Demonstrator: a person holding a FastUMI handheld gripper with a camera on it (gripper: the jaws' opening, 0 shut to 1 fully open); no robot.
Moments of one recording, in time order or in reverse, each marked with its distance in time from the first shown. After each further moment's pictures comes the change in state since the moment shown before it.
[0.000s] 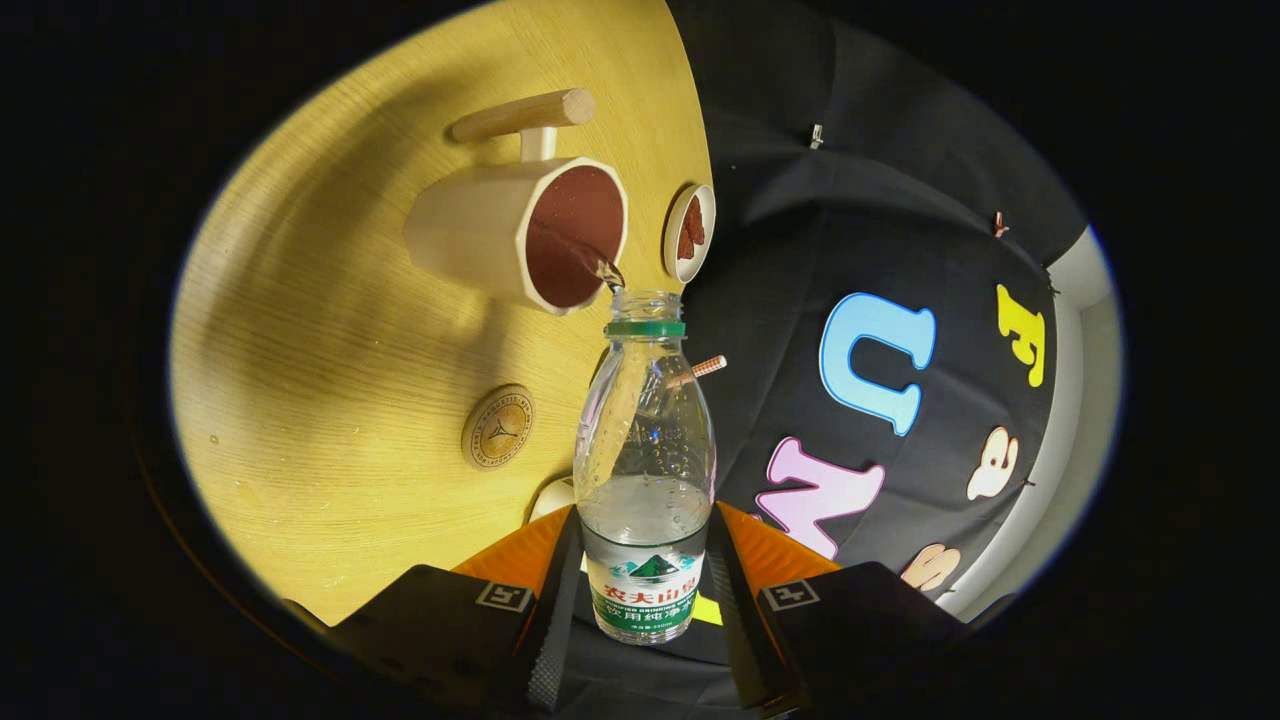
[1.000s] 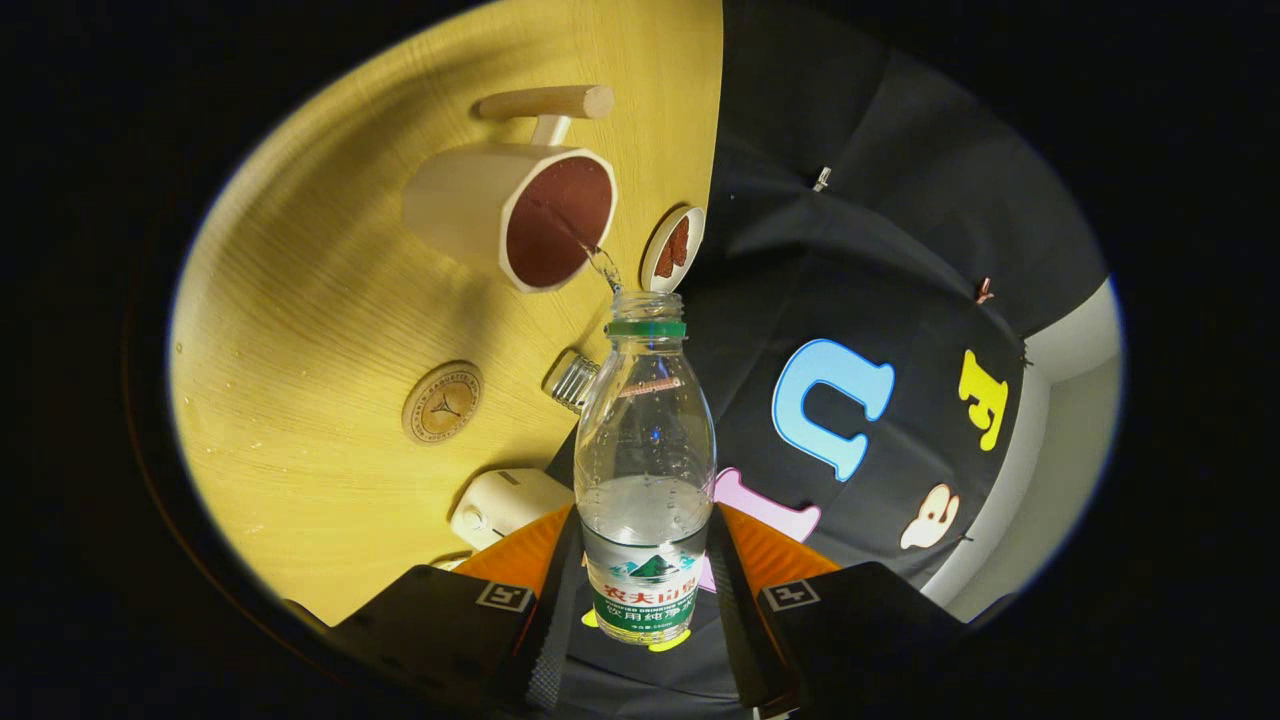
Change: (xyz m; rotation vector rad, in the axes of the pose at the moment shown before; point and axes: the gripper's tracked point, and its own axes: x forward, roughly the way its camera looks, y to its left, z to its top) arm 0.001 -0.041 0.001 -0.207 -0.063 -0.128
